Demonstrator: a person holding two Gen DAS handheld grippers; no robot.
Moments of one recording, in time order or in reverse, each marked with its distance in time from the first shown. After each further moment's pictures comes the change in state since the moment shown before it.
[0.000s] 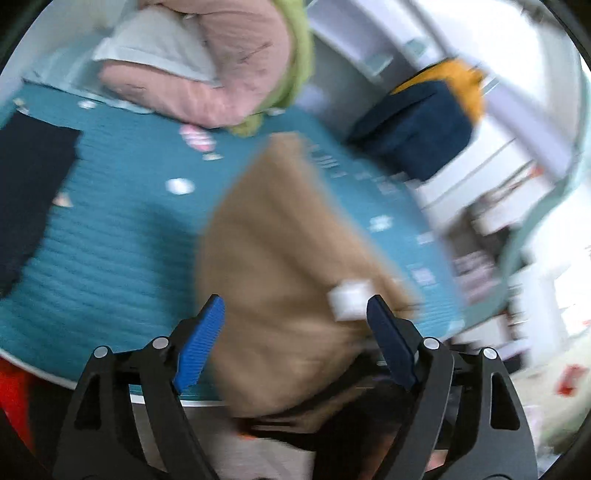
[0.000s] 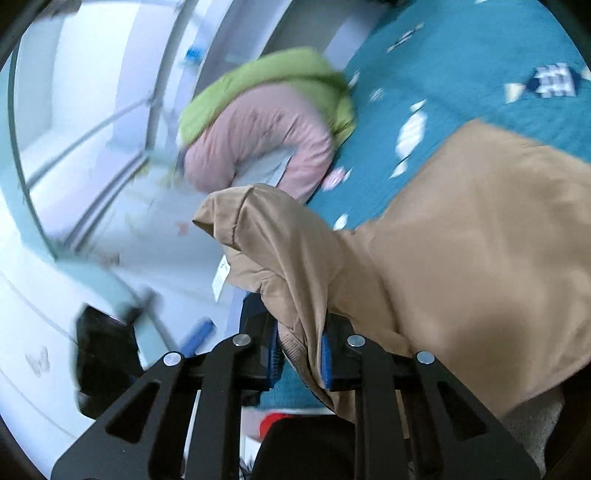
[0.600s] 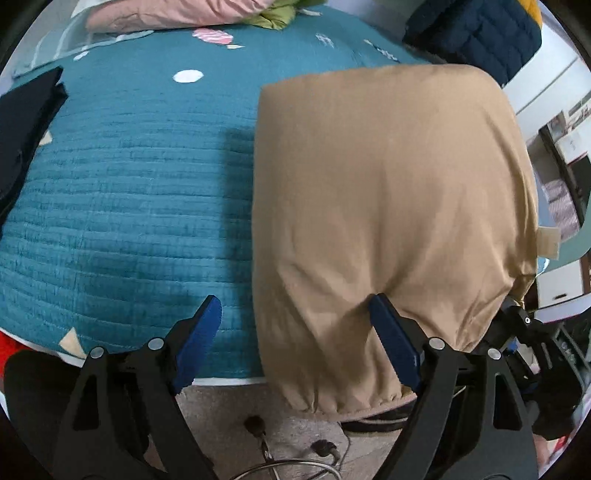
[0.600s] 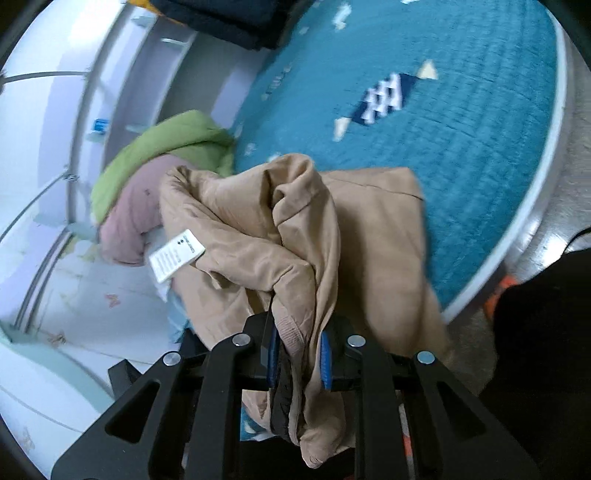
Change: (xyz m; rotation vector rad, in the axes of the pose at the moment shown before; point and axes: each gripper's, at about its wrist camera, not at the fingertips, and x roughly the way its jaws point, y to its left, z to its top) left arm 0.152 -0.011 -0.069 0.092 0.287 0.264; right arm -0.056 -0.084 0.018 0.193 -0.094 -0.306
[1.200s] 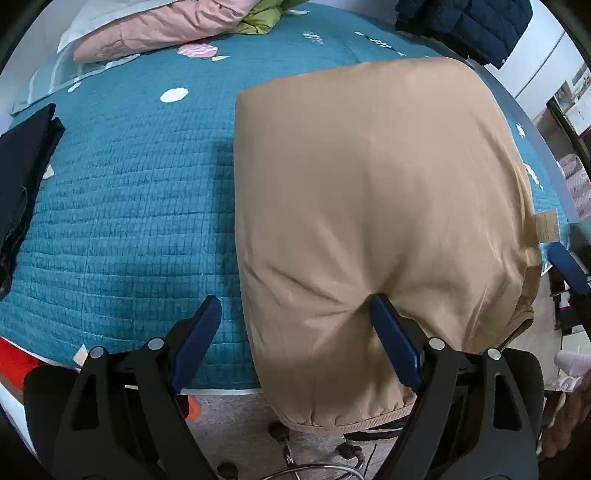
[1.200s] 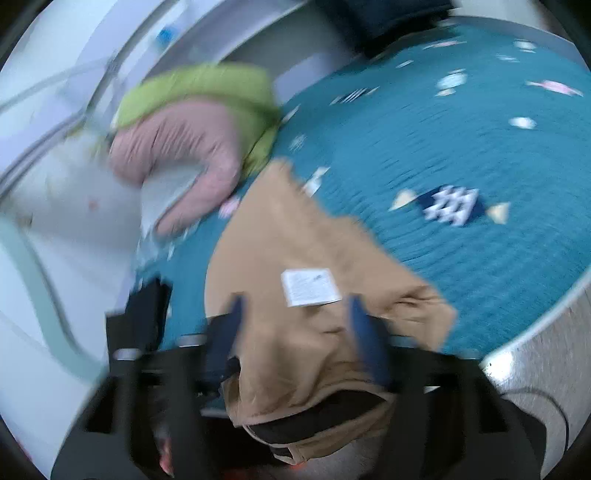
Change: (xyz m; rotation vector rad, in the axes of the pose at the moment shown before) left arm 0.009 -0.022 0.007 0.080 -0.005 0.086; right arm 0.012 0.085 0.030 -0.551 0.094 -0.063
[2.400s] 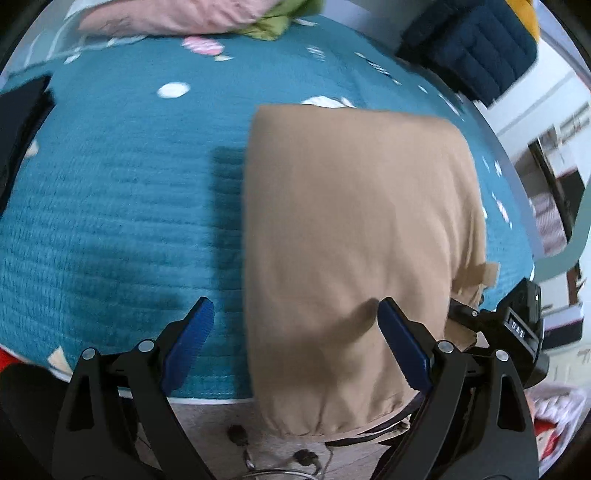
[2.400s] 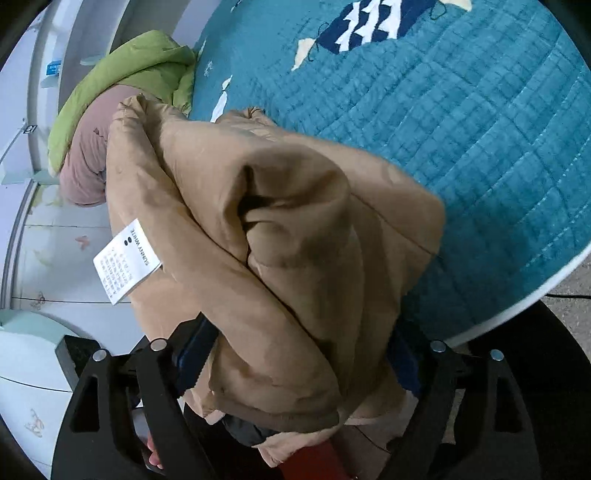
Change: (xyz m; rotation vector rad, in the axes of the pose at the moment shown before) left arm -0.008 0.040 0.007 -0.138 -0.023 -0.181; right arm 0.082 -0.119 -0.014 0.472 0.281 0.096
